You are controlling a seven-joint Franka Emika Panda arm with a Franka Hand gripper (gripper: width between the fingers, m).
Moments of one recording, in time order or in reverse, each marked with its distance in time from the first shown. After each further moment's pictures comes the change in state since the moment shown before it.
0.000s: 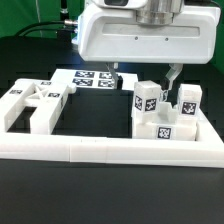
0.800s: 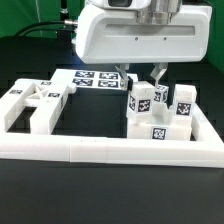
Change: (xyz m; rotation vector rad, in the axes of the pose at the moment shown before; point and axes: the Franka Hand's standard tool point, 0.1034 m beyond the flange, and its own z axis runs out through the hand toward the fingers) arm 0.000 0.002 0.000 -0.001 -0.001 -0.058
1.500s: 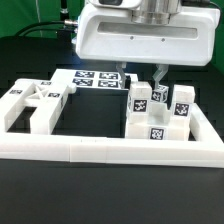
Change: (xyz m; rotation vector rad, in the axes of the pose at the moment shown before) arm 0.000 -0.001 0.000 0.004 -0.001 0.357
